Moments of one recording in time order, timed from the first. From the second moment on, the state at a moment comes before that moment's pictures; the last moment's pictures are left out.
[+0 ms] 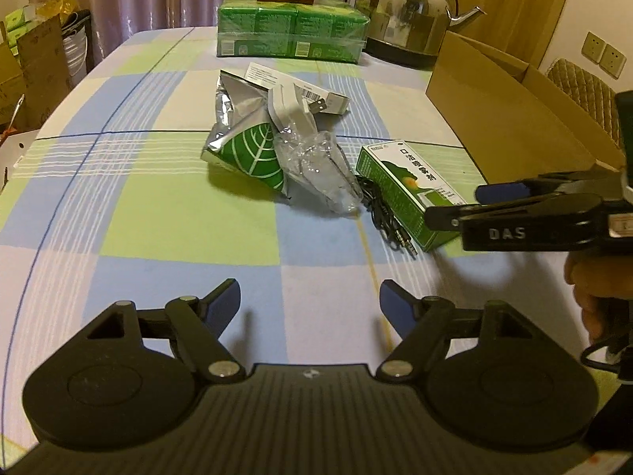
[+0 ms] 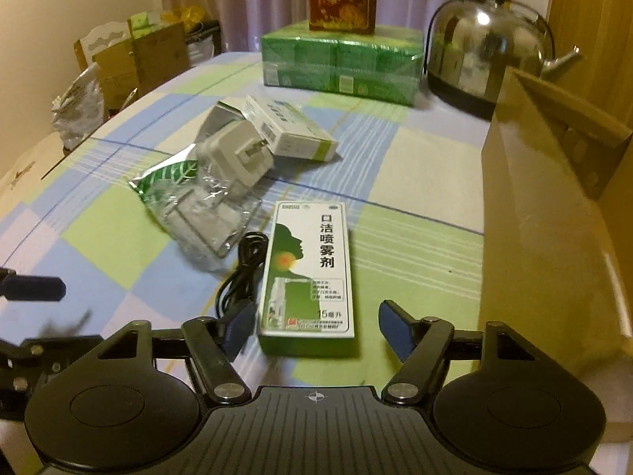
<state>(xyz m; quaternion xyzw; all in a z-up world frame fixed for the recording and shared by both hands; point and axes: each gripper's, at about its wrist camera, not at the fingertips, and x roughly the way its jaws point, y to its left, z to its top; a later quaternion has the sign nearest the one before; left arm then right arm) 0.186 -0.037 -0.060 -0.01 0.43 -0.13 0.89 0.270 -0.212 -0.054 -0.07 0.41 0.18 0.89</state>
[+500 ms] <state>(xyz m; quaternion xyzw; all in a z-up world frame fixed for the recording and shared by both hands) 0.181 -0.031 -0.070 -0.01 0.44 -0.13 0.89 0.243 -0.209 -0.058 -0.09 0.43 0.24 0.86</state>
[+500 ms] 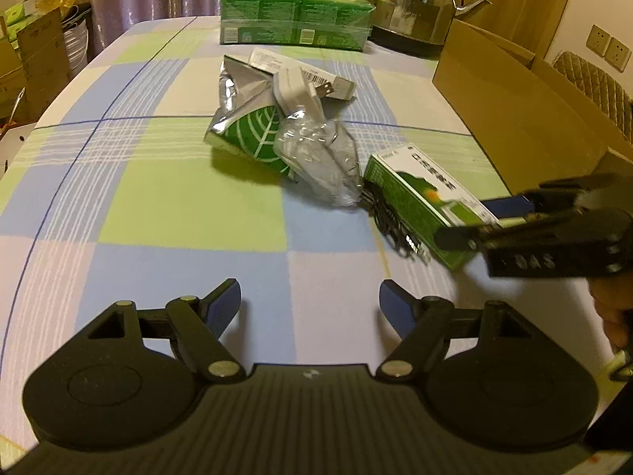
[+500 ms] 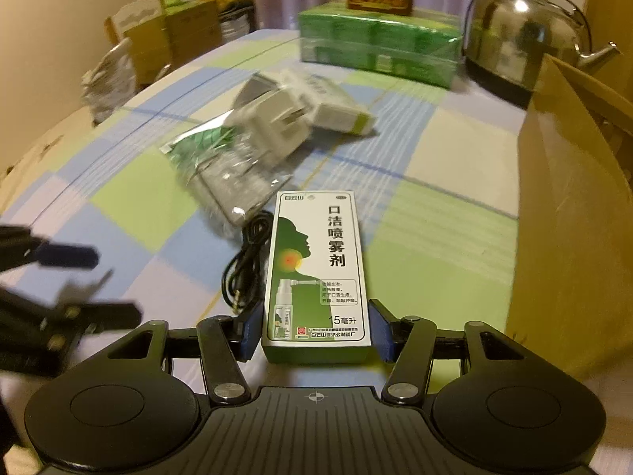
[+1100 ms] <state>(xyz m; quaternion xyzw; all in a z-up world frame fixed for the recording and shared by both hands) 0.203 -0.088 -0.079 -0.01 0.45 -0.16 0.88 0.192 -0.244 -0.057 -0.06 0.42 0.19 0.89</state>
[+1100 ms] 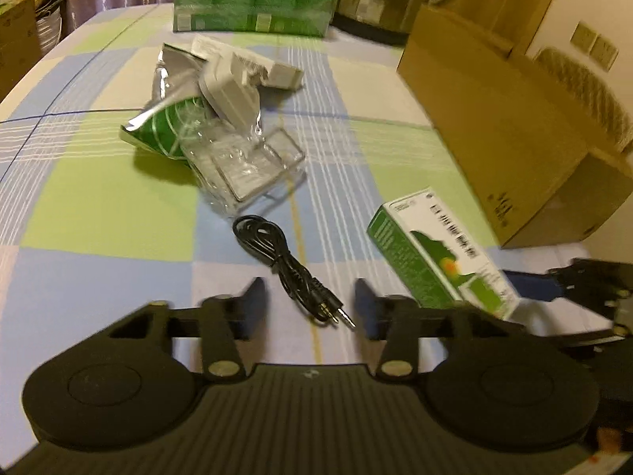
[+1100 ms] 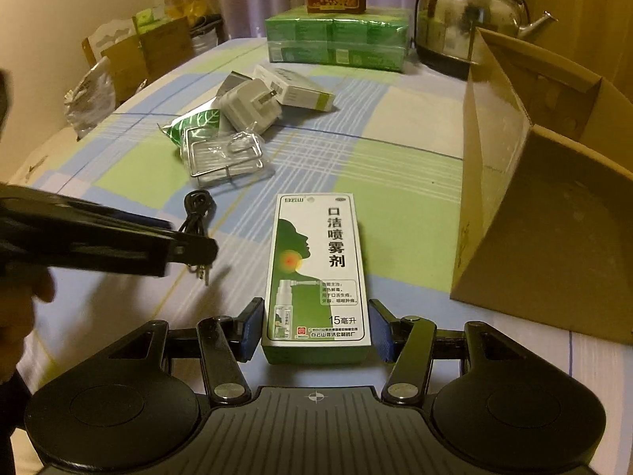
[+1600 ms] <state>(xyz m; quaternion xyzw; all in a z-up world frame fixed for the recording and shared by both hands) 0.154 -0.062 -0.070 0.05 0.46 -0.18 0.87 0.164 -0.244 -0.059 -0.03 0.42 0.18 0.89</state>
